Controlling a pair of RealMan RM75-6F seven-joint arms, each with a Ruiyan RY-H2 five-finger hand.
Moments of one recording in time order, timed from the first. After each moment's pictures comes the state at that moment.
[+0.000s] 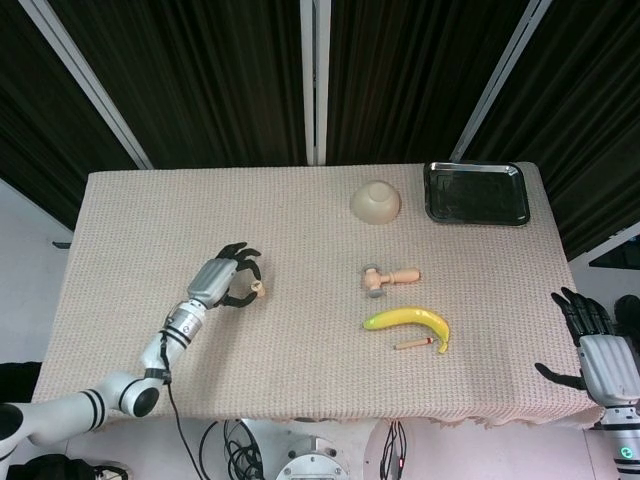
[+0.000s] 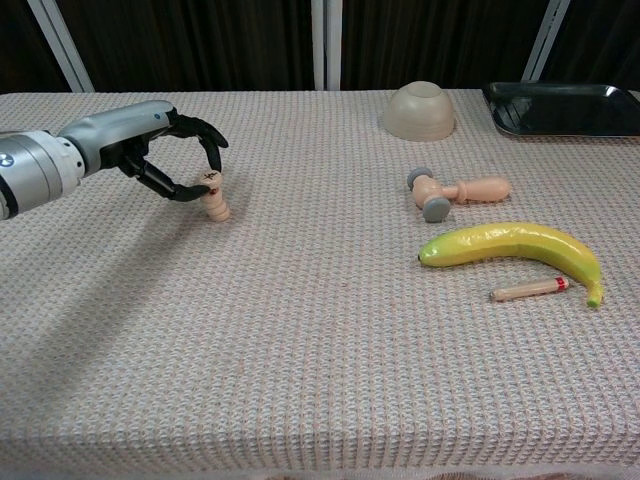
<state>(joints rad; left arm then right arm) -0.72 -1.62 -0.18 -1.26 1.27 0.87 -0.24 0.06 -1.11 0.02 -1.53 -1.55 1.48 0.20</state>
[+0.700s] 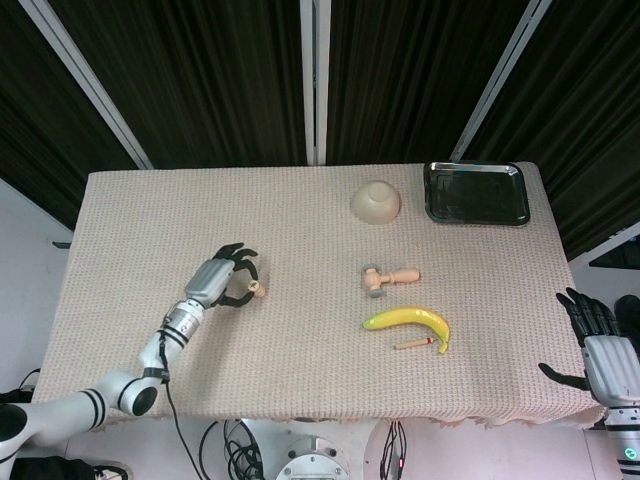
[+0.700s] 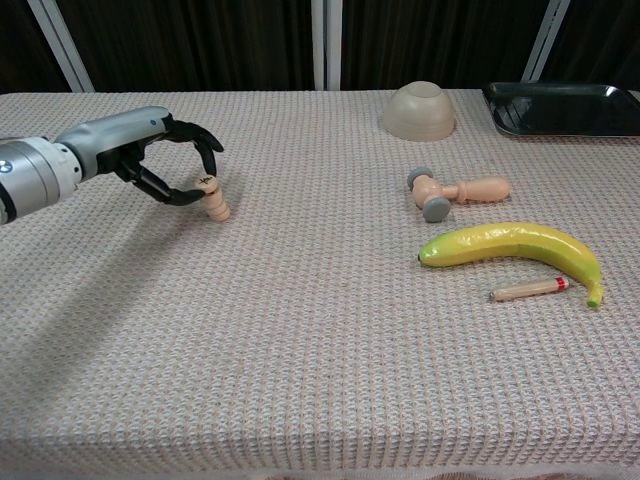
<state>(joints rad) -0.72 -1.64 -0.17 -1.21 1.30 0.88 -0.28 0.05 -1.11 0.02 -1.51 -1.55 1.48 0.22</state>
